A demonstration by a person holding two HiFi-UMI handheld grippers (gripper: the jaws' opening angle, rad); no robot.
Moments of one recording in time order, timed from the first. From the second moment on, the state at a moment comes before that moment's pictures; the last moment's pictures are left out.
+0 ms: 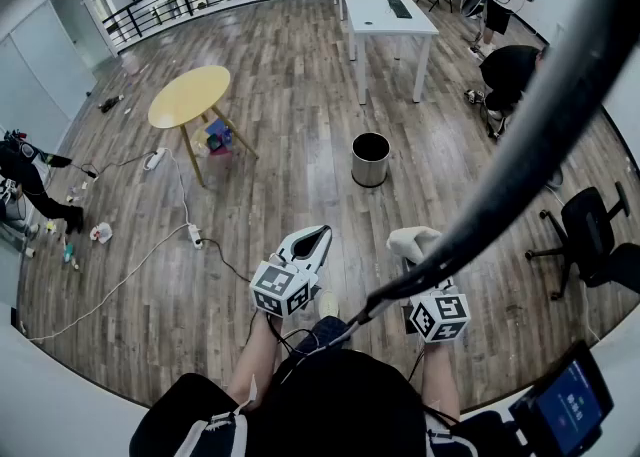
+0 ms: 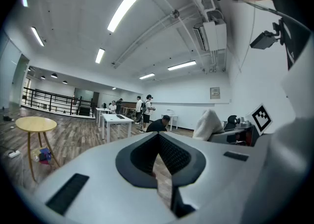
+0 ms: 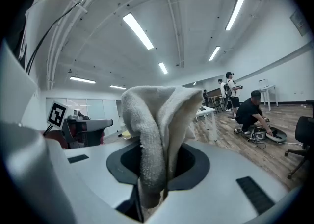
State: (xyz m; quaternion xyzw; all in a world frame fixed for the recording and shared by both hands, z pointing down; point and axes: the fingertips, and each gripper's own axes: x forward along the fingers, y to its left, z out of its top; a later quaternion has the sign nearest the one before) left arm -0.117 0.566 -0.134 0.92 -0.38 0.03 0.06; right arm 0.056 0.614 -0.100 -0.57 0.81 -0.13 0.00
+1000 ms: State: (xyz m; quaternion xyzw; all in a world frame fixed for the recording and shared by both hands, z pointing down) left arm -0.140 0.266 -0.129 0.94 -0.34 0.03 0.05; right arm 0.020 0.323 -0.106 -0.59 0.80 -0.12 0.00
